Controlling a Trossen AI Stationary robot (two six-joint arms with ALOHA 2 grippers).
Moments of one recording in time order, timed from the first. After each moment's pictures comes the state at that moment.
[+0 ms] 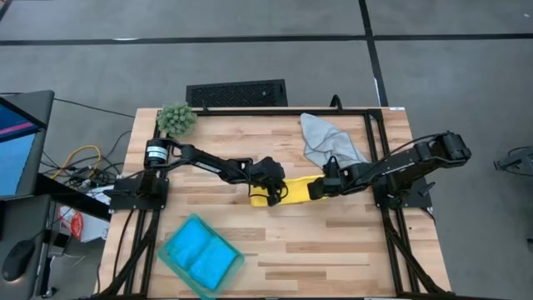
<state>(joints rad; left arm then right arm) 0.06 2.03 1.13 0.19 -0.01 -0.16 0.15 1.40 0.66 -0.59 0.23 1.41</state>
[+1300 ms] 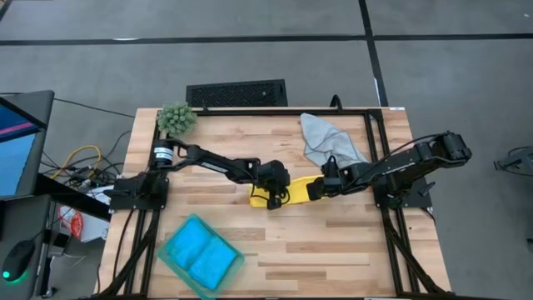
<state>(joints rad) 0.07 2.09 1.26 0.04 0.09 -0.01 0.15 1.39 0.66 -0.57 0.24 1.36</state>
